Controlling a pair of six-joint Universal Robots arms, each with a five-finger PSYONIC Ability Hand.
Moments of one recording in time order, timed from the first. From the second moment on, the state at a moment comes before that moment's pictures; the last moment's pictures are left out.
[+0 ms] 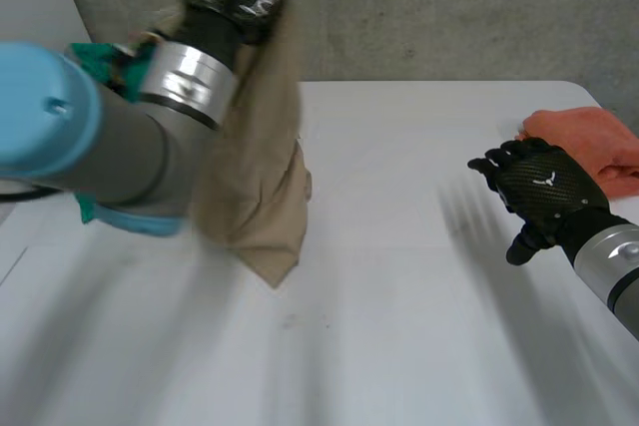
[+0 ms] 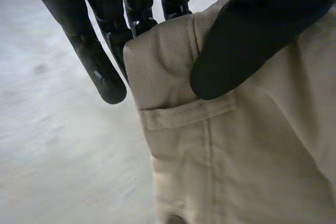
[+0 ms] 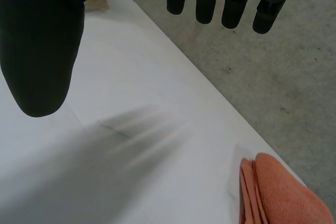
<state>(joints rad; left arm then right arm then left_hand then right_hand) 4.14 -1.97 -1.29 3.85 -1.40 3.66 1.70 -1.49 1.91 -0.19 1.22 2.60 1.13 1.20 1.19 1.20 0.97 0.23 0.21 0.22 0.21 0.04</state>
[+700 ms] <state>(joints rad) 4.08 -1.73 -1.65 3.41 -1.49 3.38 1.62 -1.59 1.83 0.02 1.09 2.52 0.31 0.31 0.30 0.30 0.13 0.28 0.28 0.28 0.28 0.11</state>
